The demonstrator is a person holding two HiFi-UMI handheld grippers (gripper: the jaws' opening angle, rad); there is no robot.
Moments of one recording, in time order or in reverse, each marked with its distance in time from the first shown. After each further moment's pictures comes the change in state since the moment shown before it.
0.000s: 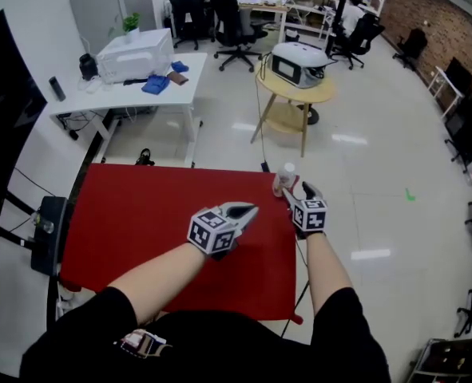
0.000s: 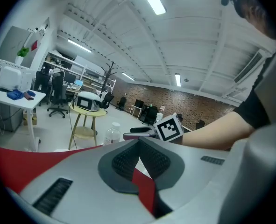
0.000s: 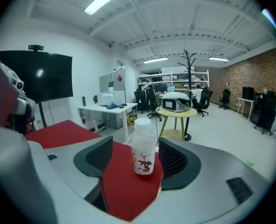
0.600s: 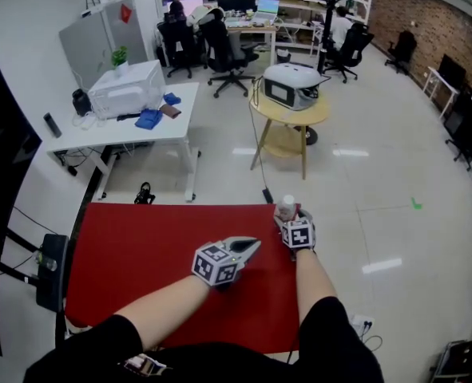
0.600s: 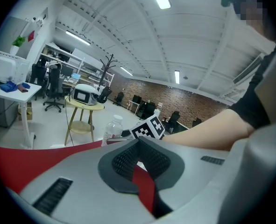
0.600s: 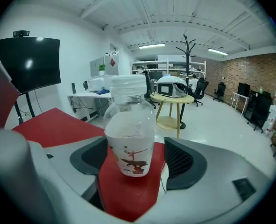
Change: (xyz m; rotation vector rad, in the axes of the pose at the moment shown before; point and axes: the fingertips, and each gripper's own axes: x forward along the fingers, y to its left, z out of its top) left arm 0.038 0.027 -0.017 -0.017 0.051 -0.049; right arm 0.101 -0.024 -0.055 0.010 0.157 -0.066
